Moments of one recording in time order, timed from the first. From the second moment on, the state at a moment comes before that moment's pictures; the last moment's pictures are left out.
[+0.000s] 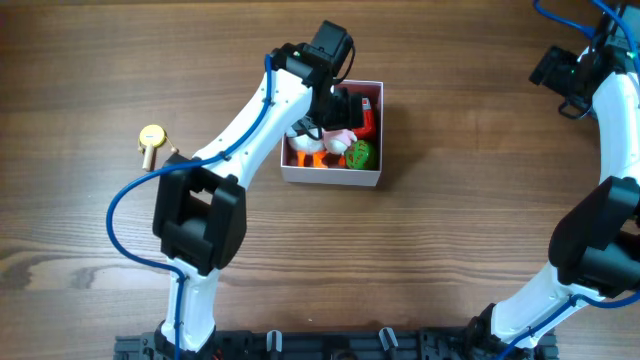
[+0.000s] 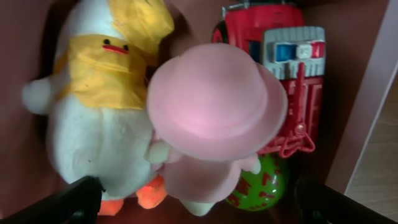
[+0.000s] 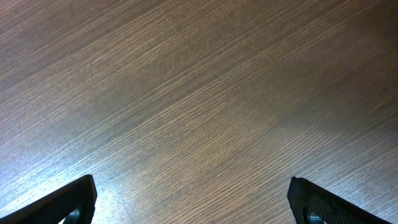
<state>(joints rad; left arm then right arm) -0.51 2.15 1.90 -1.08 0.13 -0.58 -0.33 1.93 1.66 -0.79 0.10 0.23</state>
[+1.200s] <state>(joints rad) -0.08 1.92 1.90 -1.30 0.02 -0.54 -0.33 1.93 1.66 -0.79 0.10 0.23</state>
